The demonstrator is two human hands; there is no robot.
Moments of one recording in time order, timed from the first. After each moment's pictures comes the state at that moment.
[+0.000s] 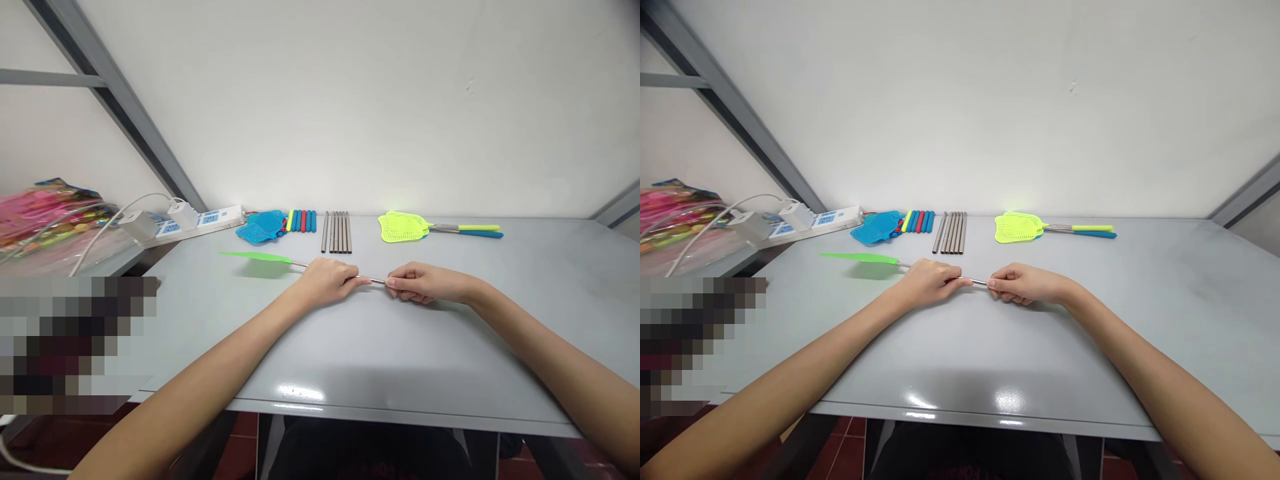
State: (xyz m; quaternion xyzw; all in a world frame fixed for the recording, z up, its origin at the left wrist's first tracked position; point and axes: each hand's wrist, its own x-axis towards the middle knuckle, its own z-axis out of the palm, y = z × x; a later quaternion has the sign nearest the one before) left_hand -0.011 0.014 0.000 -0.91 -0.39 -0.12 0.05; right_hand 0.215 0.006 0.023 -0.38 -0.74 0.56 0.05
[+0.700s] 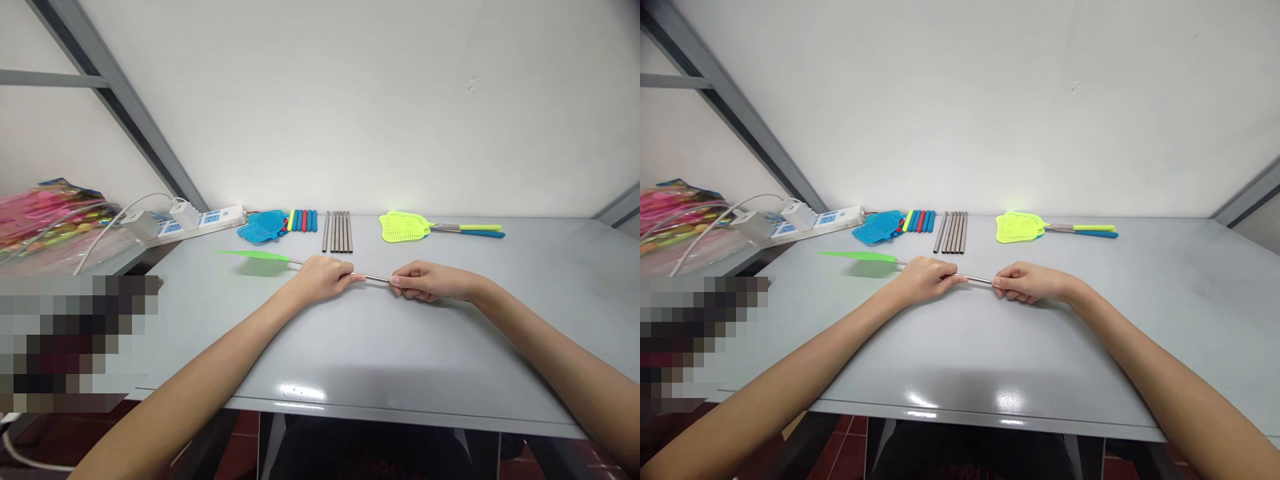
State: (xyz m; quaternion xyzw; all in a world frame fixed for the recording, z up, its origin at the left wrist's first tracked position) left_hand -0.018 0.018 0.002 -0.91 -0.41 -0.10 0.05; right_hand 0.221 0.010 0.022 -0.39 -0.72 0.57 0.04
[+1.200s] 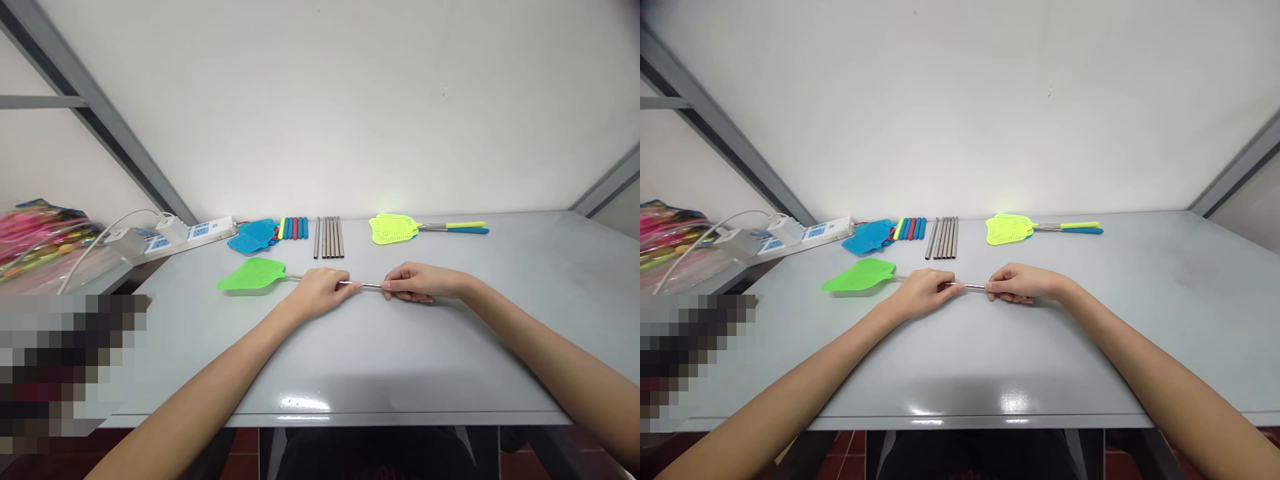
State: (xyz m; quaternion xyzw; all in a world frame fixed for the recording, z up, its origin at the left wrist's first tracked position) left_hand -0.009 0.010 0.002 -0.90 -0.43 -0.10 -0.05; right_hand 0.223 0.011 0.021 -0.42 -0.72 0.56 0.04
